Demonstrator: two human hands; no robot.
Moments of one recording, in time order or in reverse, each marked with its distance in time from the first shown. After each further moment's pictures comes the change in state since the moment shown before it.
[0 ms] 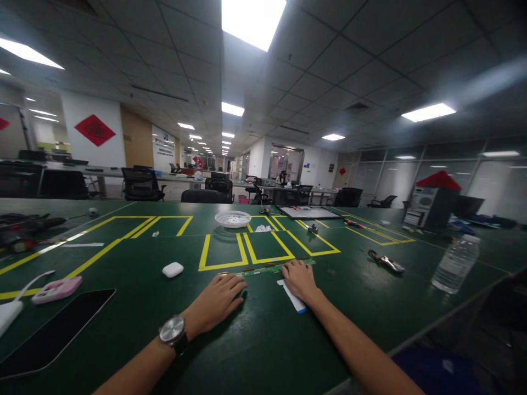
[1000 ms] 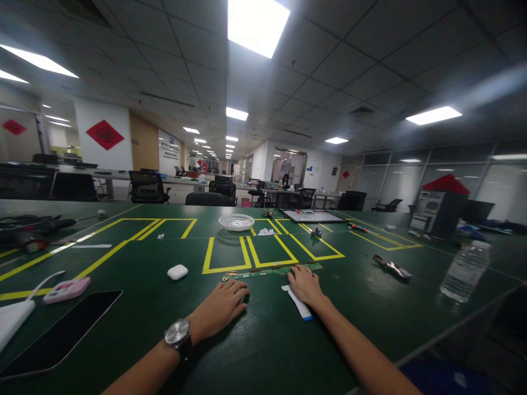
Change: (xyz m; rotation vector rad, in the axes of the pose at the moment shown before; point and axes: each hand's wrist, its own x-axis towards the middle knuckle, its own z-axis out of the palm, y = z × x) left_hand 0.000 0.002 0.004 -0.060 -0.045 -0.046; right_hand 0.001 0.011 0.007 0.122 -0.066 0.094
